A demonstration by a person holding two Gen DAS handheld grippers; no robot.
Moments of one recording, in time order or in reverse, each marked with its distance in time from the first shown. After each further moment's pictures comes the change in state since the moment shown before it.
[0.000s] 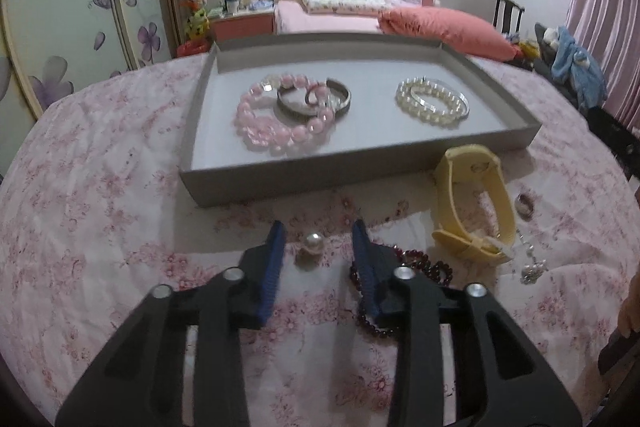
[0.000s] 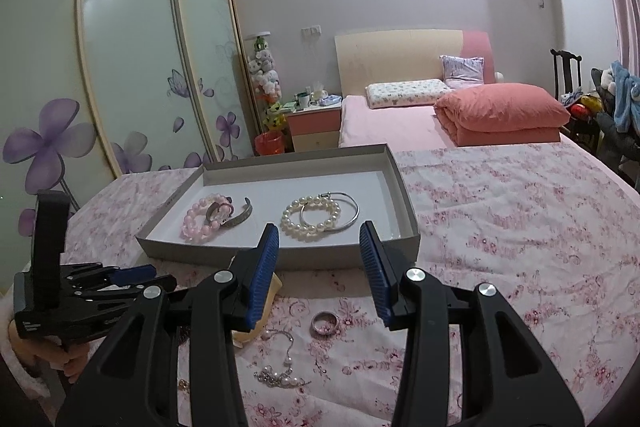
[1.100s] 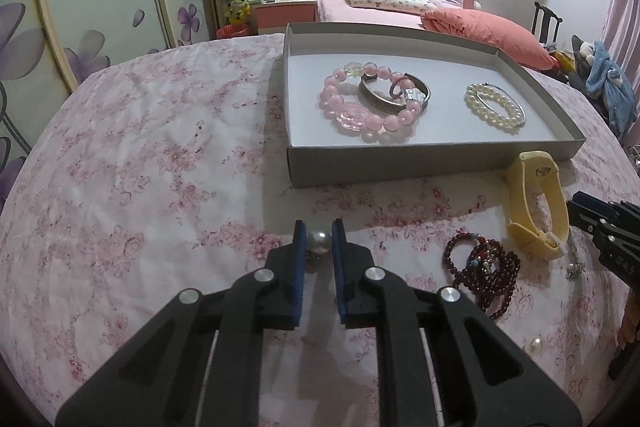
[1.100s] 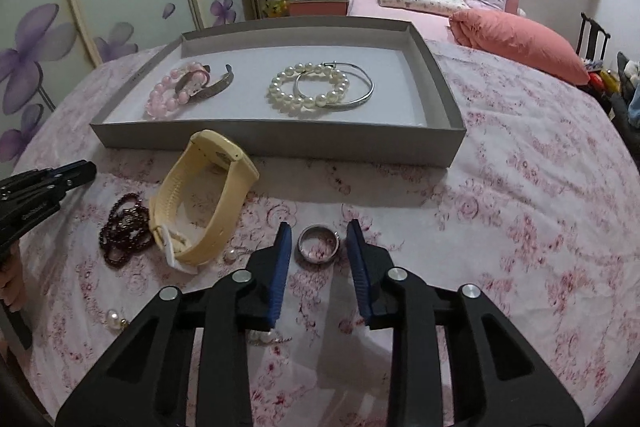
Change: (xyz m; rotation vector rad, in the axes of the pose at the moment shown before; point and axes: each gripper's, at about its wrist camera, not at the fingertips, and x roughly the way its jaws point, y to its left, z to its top) left arm -0.010 0.047 -0.009 -0.091 0.012 0.101; right arm 0.069 0.007 -0.034 -0.123 0.423 -0.055
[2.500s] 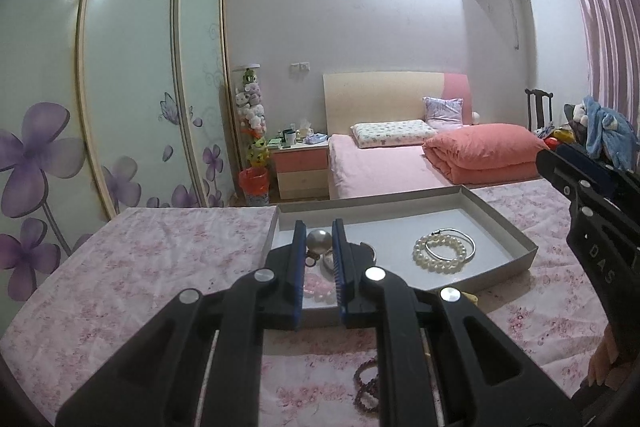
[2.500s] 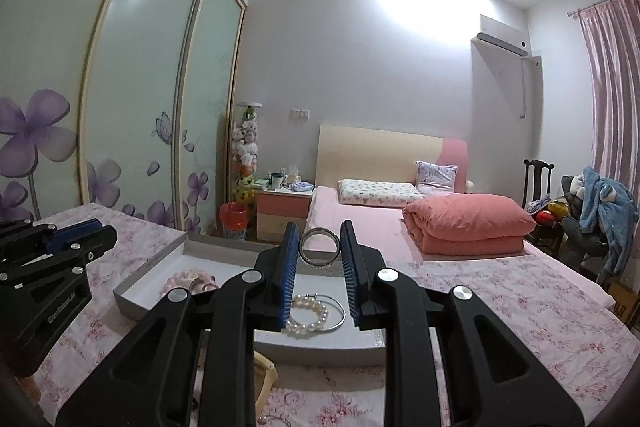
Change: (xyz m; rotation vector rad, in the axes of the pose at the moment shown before) left arm -0.099 -0.071 0.018 0.048 -0.552 0.102; right arm -0.103 0.035 0.023 -0.040 -0.761 -0.164
